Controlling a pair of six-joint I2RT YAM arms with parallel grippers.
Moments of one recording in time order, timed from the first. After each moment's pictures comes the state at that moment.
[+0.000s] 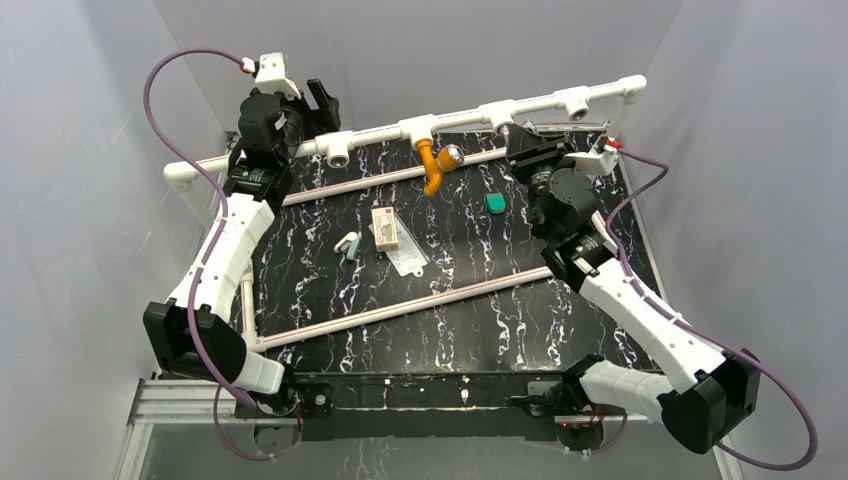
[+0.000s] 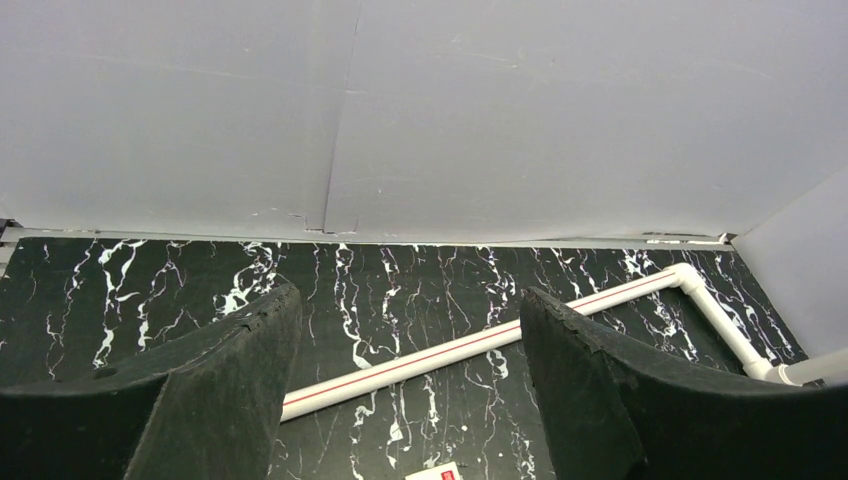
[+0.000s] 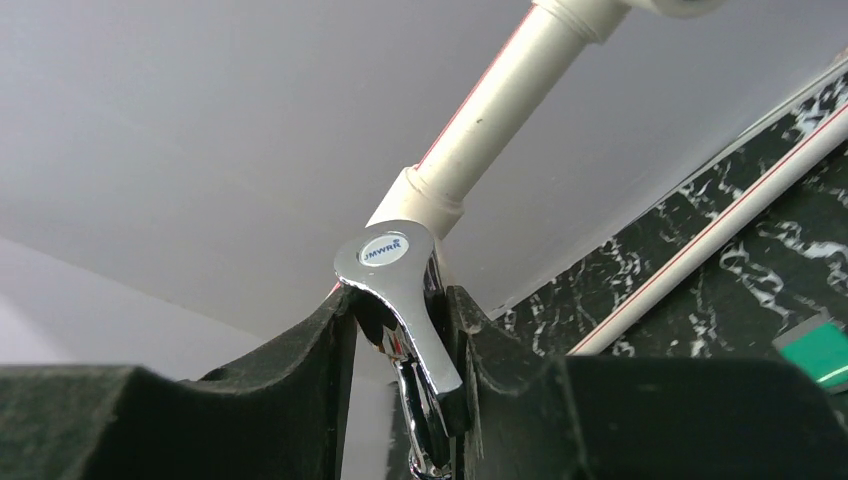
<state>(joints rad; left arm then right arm) -0.20 1.47 1.43 -0.08 -0.06 -0.23 0.62 1.09 1.01 0.25 0.62 0.86</state>
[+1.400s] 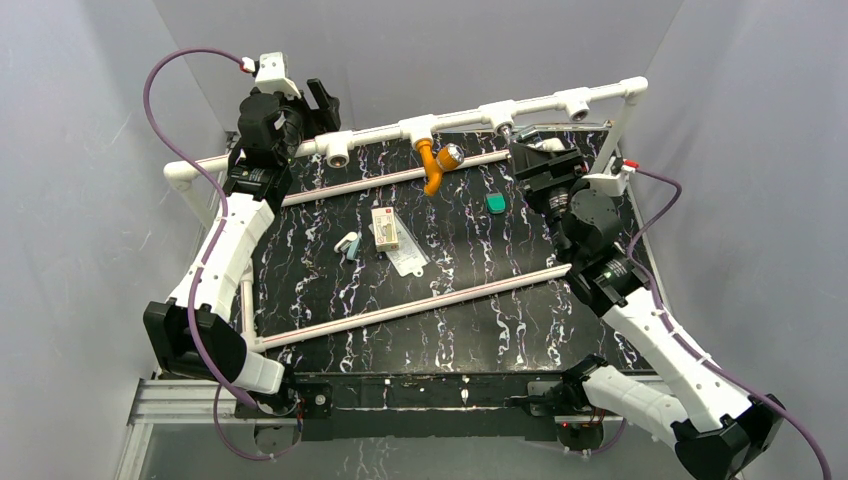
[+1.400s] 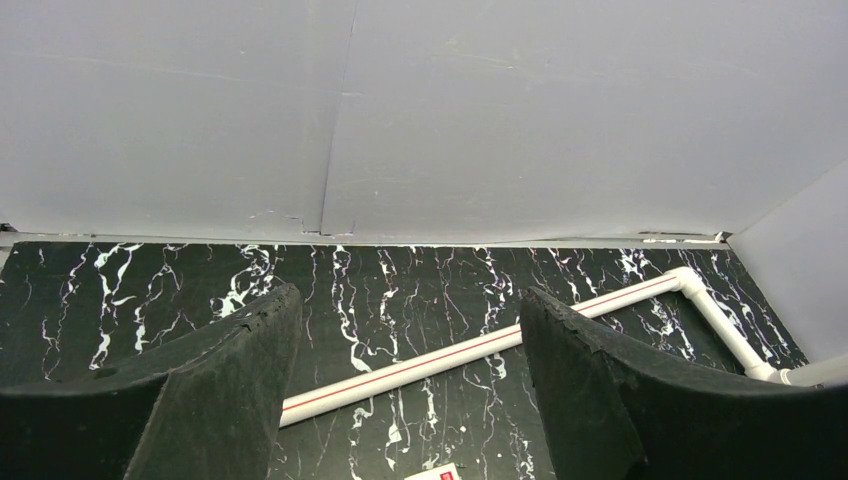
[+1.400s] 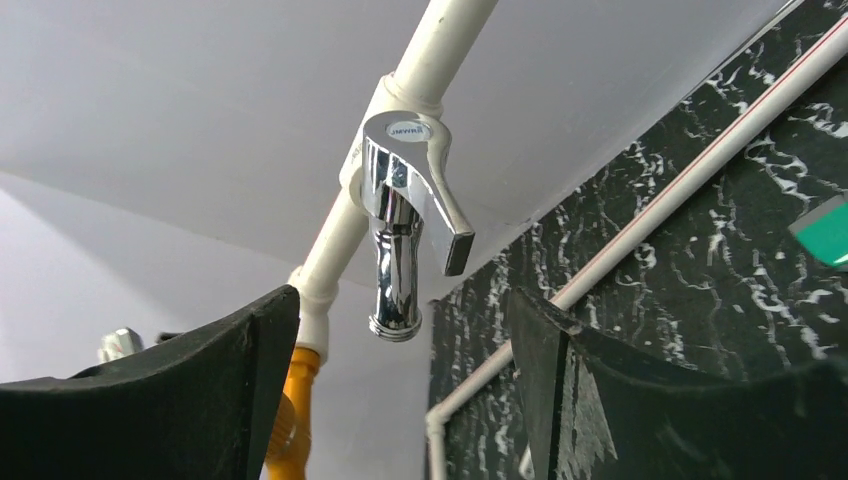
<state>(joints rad) -0.20 1.47 1.44 -0.08 -0.05 -0.23 0.59 0.91 0.93 0.04 0.47 1.12</state>
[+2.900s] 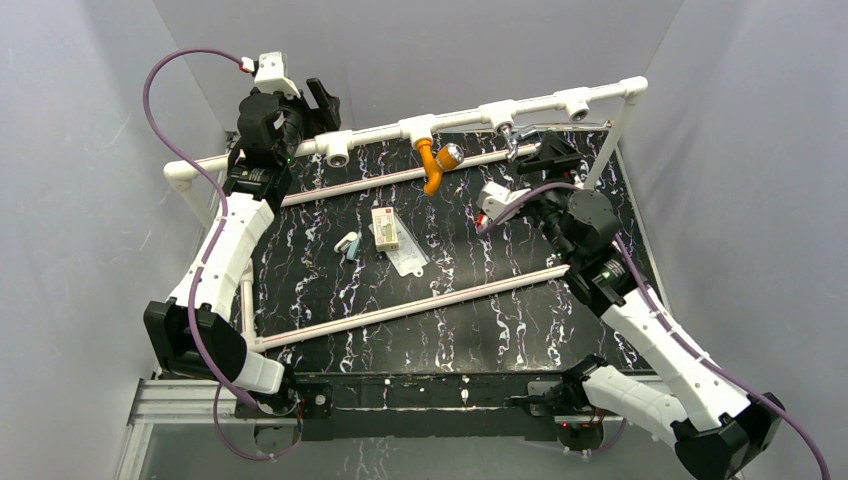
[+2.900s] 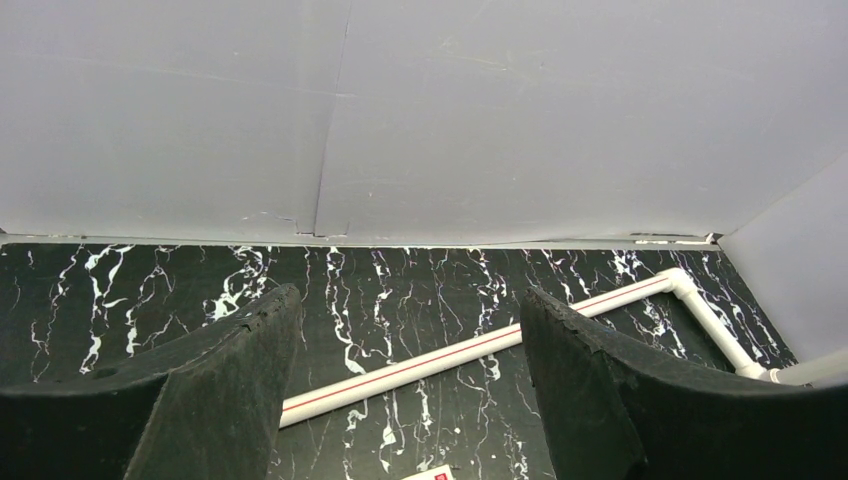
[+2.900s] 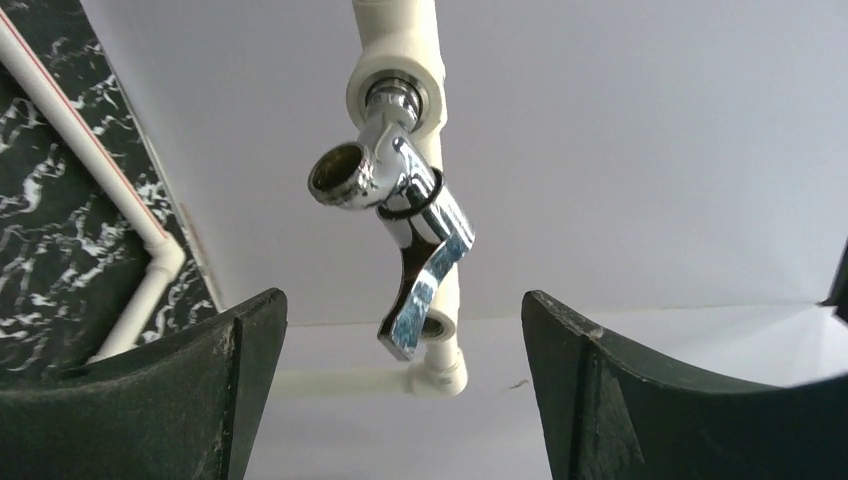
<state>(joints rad) -0.20 1.47 1.44 -0.07 -0.03 -0.24 0.59 0.90 0.94 -0.01 0.20 -1.40</state>
